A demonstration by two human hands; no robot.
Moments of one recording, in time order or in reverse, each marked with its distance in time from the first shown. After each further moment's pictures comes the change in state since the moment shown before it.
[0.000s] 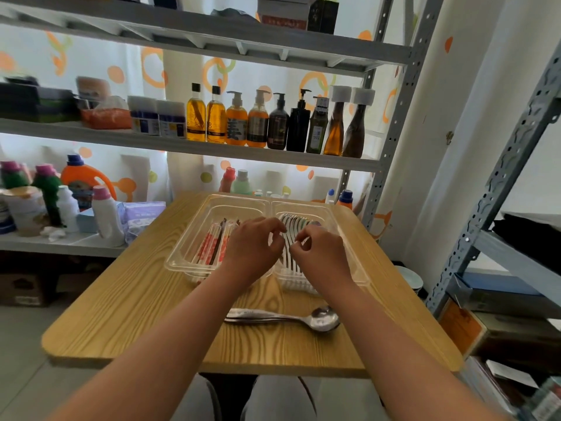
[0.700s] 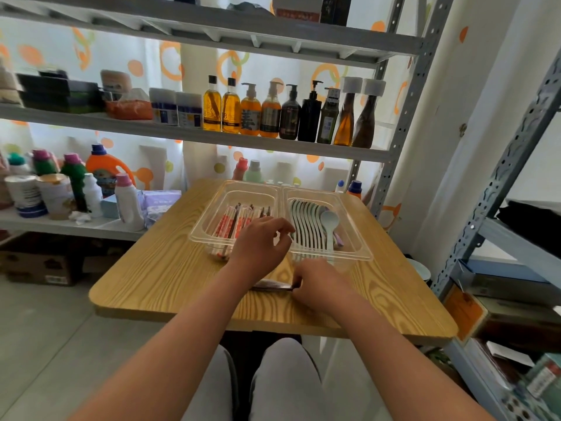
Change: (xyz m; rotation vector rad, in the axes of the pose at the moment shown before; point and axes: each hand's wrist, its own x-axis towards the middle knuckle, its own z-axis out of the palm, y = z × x) left_hand -0.051 0.014 -0.023 -0.068 -0.046 0.001; right_hand -0.069 -0.014 -0.008 -0.324 -0.603 -0.032
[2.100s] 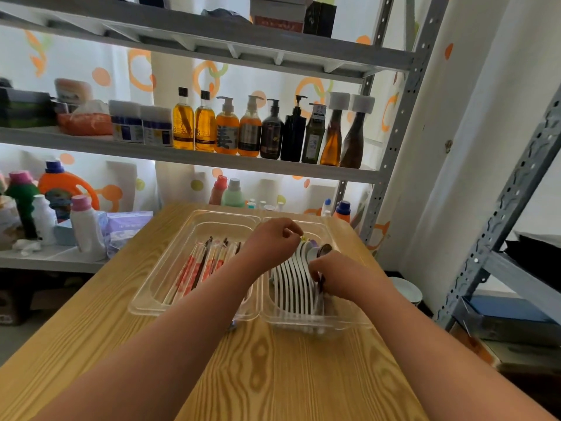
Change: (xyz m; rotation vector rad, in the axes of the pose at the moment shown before) left_hand 0.130 -0.010 0.050 -0.160 -0.269 -0.212; right_hand 0.115 0.082 -0.061 -0.246 -0.096 0.003
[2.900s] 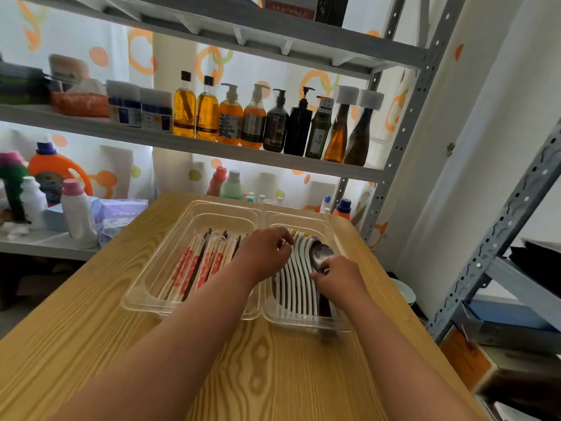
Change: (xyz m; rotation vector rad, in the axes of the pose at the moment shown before) left_hand -0.004 -0.035 0.012 0.126 0.017 -0.015; right_hand 0.014 -0.008 0.037 0.466 0.282 0.385
